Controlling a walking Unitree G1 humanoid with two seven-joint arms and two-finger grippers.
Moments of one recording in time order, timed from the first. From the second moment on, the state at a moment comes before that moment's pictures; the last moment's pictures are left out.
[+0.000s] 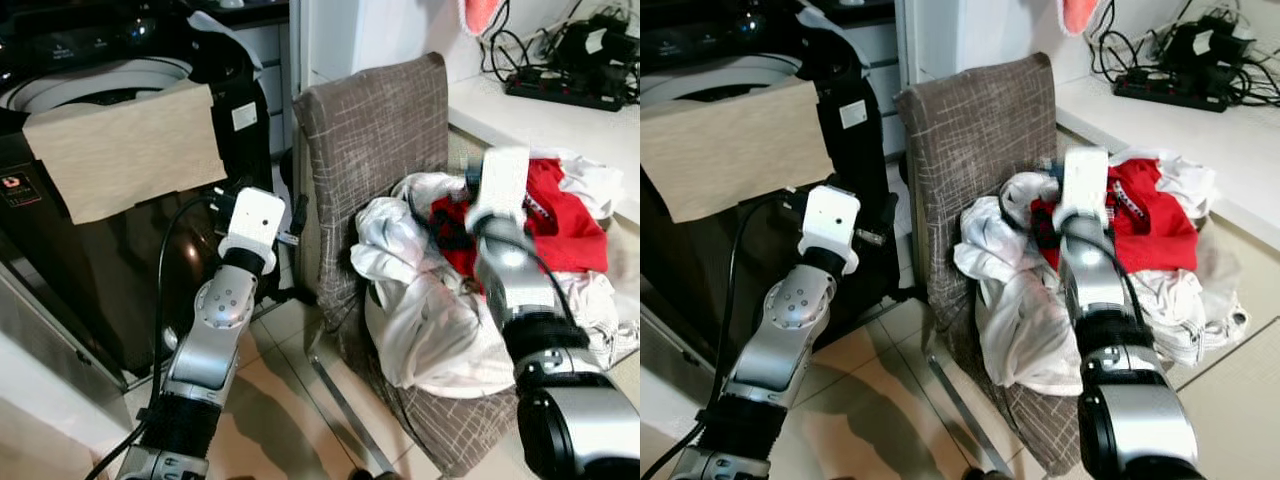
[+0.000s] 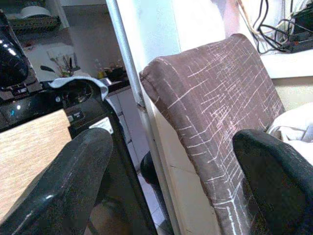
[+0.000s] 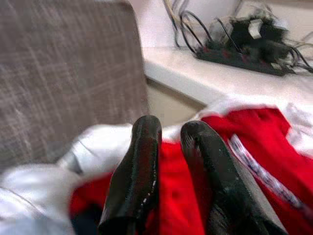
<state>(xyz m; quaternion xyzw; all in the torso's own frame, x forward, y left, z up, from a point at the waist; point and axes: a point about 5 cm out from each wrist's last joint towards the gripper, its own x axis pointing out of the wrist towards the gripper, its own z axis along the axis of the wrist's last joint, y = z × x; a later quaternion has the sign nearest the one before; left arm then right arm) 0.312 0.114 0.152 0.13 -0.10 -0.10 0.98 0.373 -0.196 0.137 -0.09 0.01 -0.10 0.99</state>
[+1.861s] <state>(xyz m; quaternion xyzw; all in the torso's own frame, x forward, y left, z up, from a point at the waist) 0.311 0.109 0.152 0.14 -0.10 -0.12 0.98 0.394 -0.225 0.167 0.07 0.03 -0.19 0.98</state>
